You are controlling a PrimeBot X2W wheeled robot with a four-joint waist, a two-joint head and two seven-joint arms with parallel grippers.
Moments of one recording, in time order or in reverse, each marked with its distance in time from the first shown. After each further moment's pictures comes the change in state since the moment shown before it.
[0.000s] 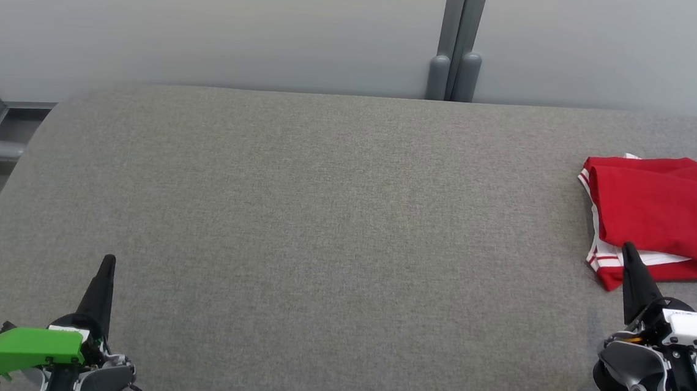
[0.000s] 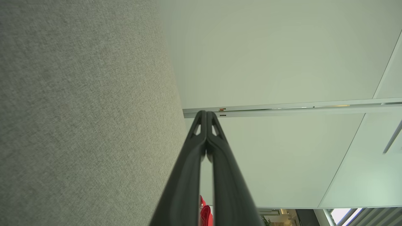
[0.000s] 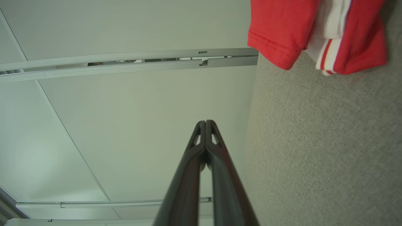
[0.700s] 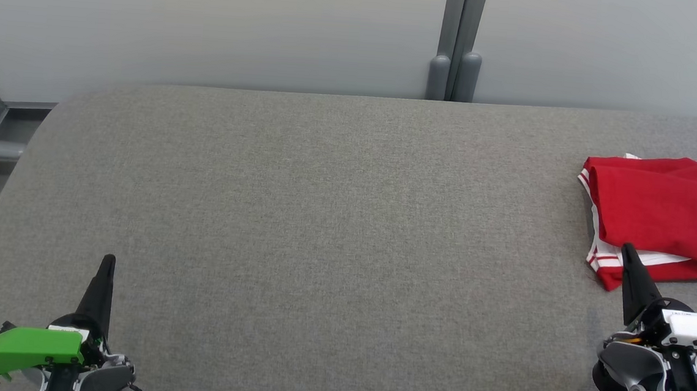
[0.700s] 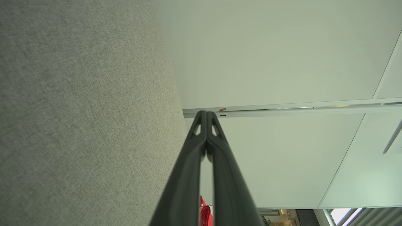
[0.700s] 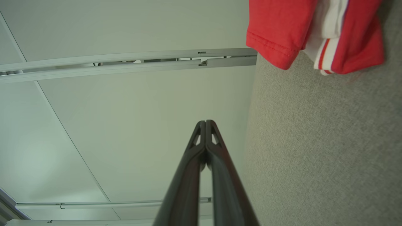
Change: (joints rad) left arm -0.001 0.000 0.001 0.003 0.000 -0.002 0.001; right arm 0.000 0.002 -0.001 0.004 0.000 0.000 0.000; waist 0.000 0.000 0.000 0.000
